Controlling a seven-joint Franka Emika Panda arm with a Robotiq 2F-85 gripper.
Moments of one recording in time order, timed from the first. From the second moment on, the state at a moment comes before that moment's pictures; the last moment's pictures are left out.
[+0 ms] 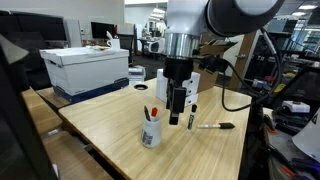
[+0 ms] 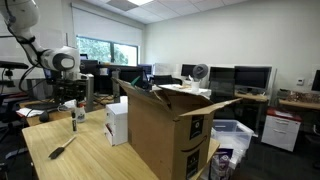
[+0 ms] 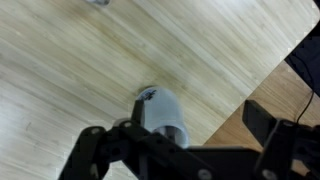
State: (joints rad) arm 0.27 0.19 0.28 -2.28 0.11 2.48 -0.13
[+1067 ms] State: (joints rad) arm 0.27 0.32 0.27 -2.11 0.02 2.48 -0.13
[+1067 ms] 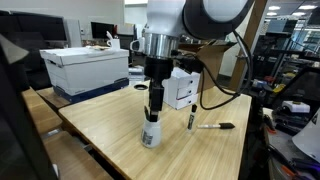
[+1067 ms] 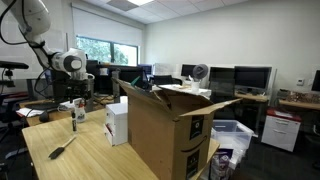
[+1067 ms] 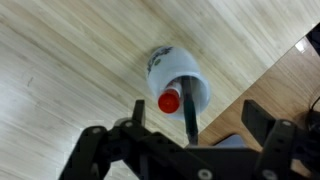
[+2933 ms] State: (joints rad) arm 0.27 0.31 0.27 -2.10 -0.04 2.44 -0.13
